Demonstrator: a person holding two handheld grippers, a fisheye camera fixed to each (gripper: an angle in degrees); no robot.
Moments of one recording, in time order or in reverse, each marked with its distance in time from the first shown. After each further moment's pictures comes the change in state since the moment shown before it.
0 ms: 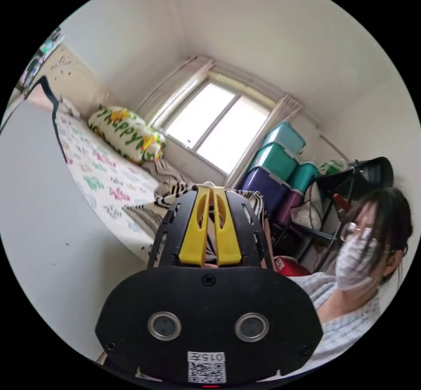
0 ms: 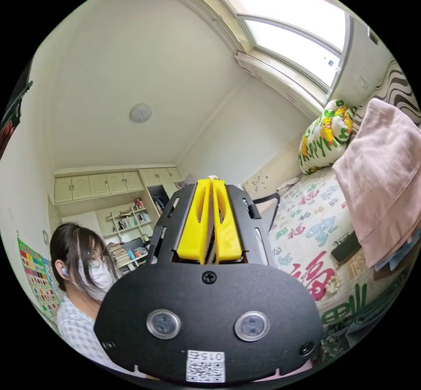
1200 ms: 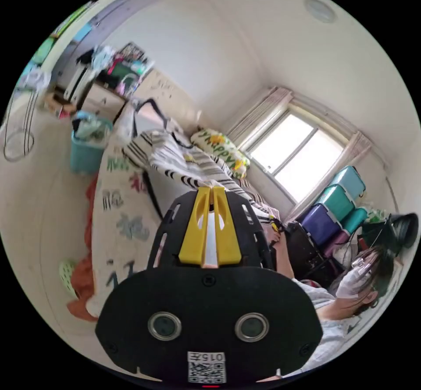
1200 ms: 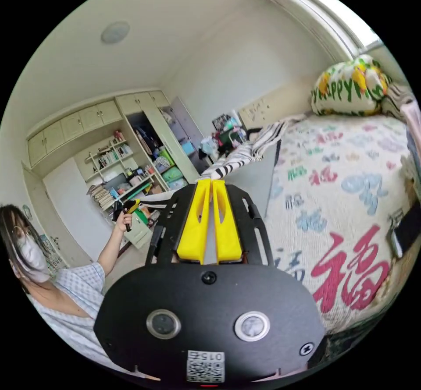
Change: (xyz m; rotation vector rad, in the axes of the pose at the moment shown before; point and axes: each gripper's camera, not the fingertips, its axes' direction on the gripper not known) left arm -0.027 -0.079 -0.222 0.001 -0.537 -0.326; right arm 0.047 0.143 0.295 -0.607 0.141 0.026
